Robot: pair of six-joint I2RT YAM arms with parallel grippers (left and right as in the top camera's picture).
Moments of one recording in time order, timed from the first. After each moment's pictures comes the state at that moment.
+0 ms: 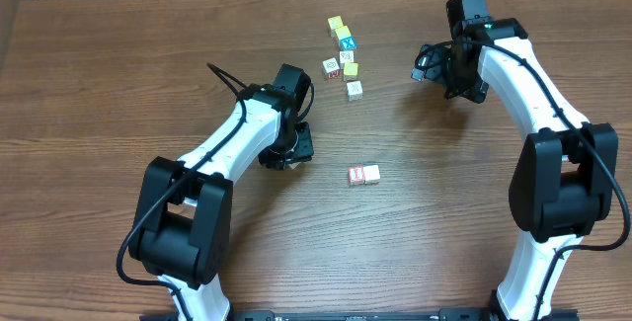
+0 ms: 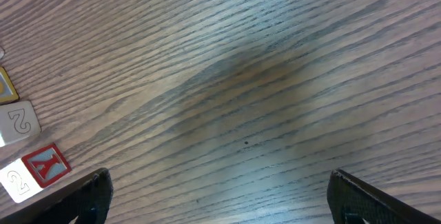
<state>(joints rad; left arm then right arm) -0.36 1.91 1.29 -0.89 0.04 -0.55 0.14 2.09 1.72 -0.92 -0.02 0.51</state>
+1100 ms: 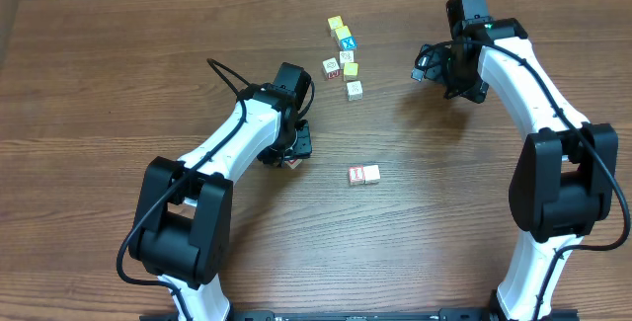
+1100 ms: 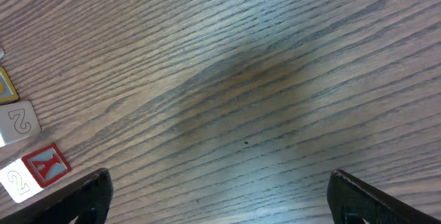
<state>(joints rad) -0.36 1.91 1.29 -0.86 -0.01 -0.50 0.14 2.09 1.72 -0.92 -0.02 0.51</state>
